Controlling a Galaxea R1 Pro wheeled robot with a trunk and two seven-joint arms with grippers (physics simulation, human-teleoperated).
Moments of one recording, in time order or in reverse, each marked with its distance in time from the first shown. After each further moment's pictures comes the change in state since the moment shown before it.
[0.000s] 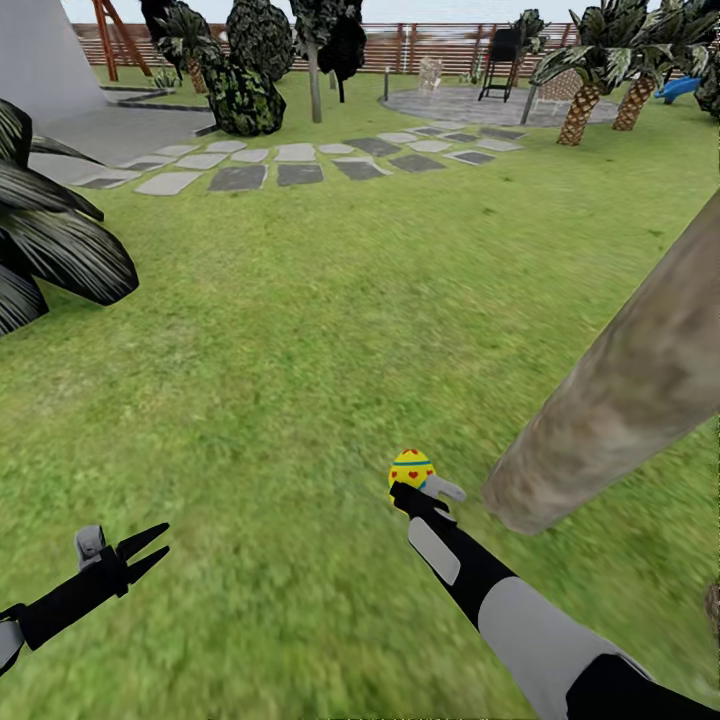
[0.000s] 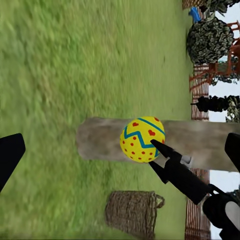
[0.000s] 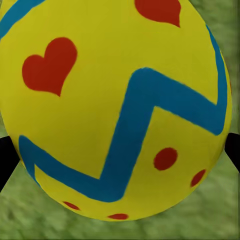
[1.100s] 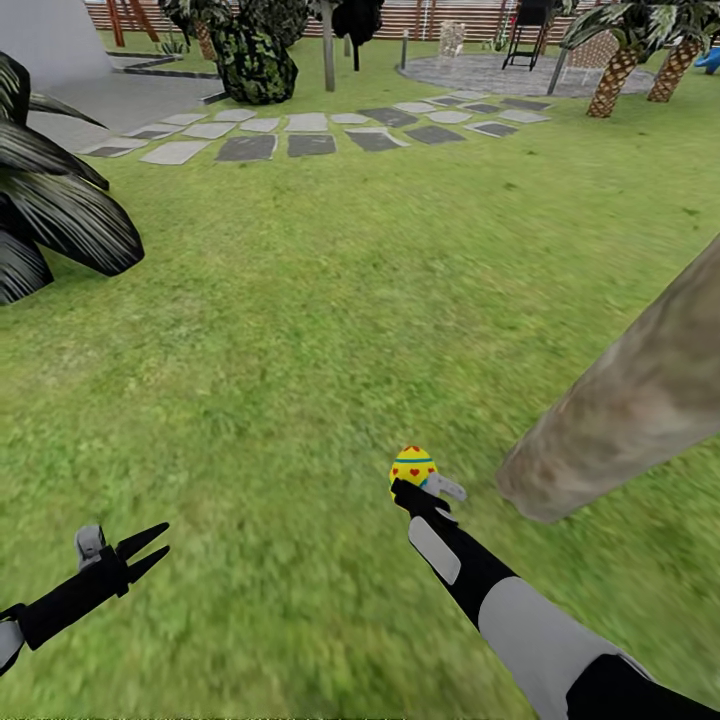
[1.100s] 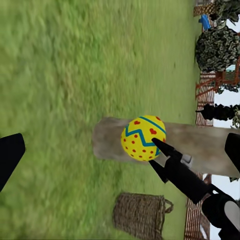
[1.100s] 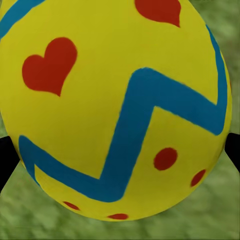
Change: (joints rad) left arm 0.000 0.000 0.000 0.000 0.002 0.002 -0.002; right arm 0.000 0.000 -0.007 -0.001 -0.001 -0.028 0.007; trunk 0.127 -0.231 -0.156
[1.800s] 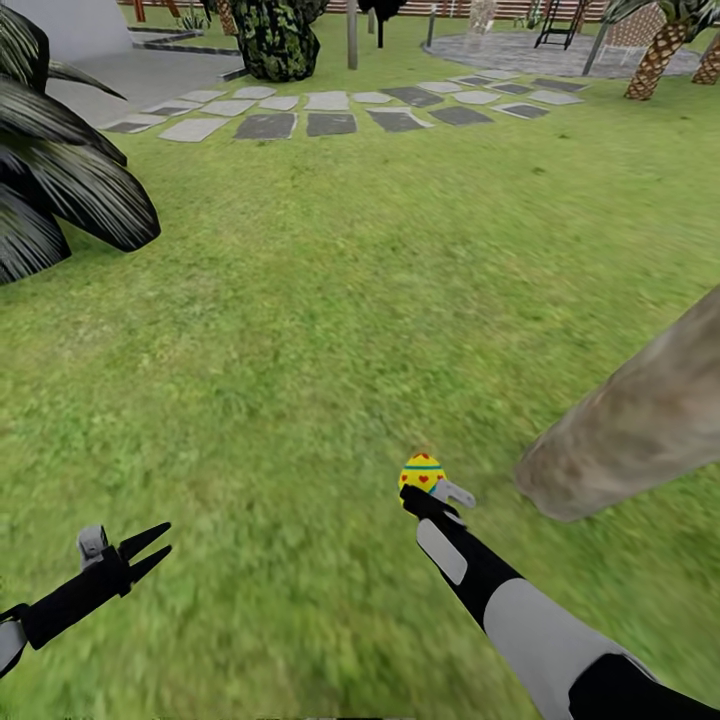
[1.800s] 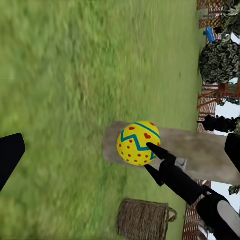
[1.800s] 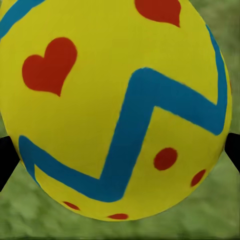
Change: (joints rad) left arm 0.000 -0.006 0.000 -0.002 0.000 0.000 -0.001; right arm 0.002 -0.012 -0.039 0.038 -0.002 0.007 0.006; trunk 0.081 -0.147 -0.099
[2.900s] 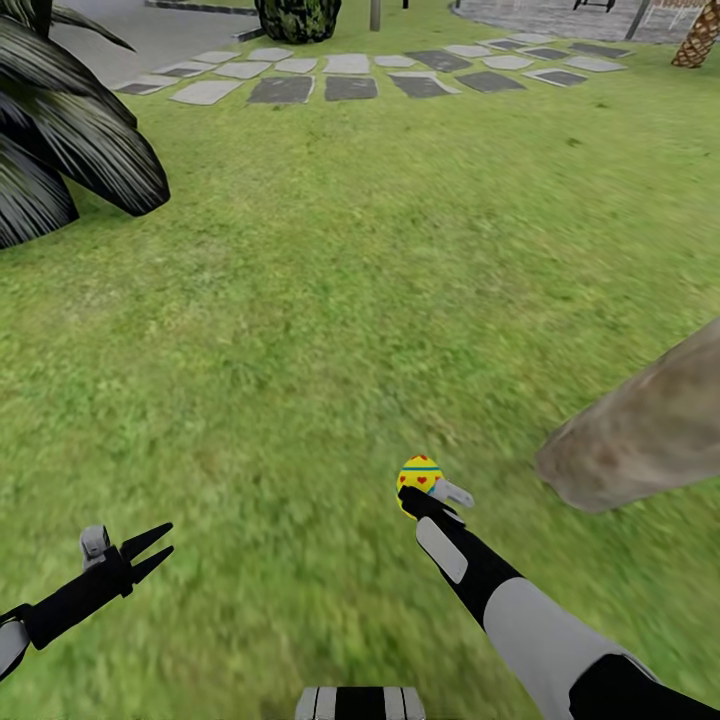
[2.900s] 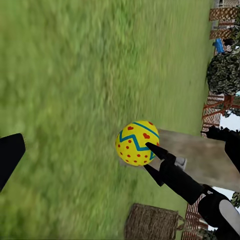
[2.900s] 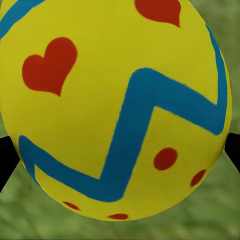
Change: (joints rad) left arm 0.000 -0.006 0.000 0.000 -0.002 0.000 0.003; right arm 0.000 0.000 -0.003 -0.012 -0.009 0.035 -0.007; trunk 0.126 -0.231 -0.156
